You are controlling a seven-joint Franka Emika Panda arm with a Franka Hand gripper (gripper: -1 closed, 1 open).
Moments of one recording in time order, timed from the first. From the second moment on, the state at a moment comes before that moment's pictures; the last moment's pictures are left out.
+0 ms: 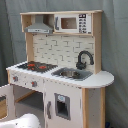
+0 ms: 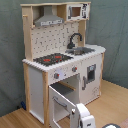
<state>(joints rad) -0.91 -1.48 1.95 -1.17 -0.45 1.61 1.06</state>
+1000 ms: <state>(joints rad) -0.77 -1.45 1.97 -1.43 -0.45 1.52 1.08</state>
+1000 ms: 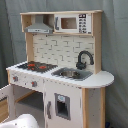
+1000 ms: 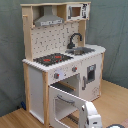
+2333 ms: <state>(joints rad) -0.61 -1.40 1.93 -1.79 -0.45 1.68 1.09</state>
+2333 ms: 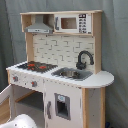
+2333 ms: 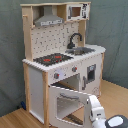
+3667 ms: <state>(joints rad) -0.60 -1.40 1.93 -2.04 -0.45 2.04 1.08</state>
